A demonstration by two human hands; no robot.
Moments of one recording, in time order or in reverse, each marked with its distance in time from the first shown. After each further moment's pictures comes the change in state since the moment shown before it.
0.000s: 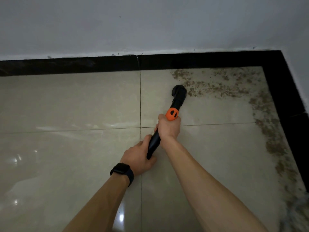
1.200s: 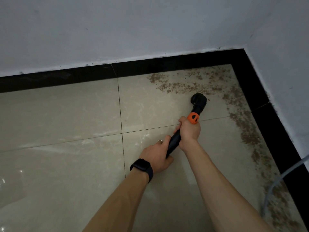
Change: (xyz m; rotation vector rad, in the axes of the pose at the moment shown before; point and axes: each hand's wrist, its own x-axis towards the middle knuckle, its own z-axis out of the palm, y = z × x) left_hand 0.029 0.108 0.036 0.142 -0.100 0.242; right_hand 0.043 -0.037 -0.121 0.168 0.166 0.004
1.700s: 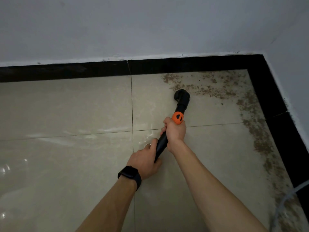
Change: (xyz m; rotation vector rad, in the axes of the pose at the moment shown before) left_hand -0.040 -0.059 -0.006 -0.019 0.070 -0.173; right_hand -0.036 0.036 0.066 -0.056 -0.196 0.018
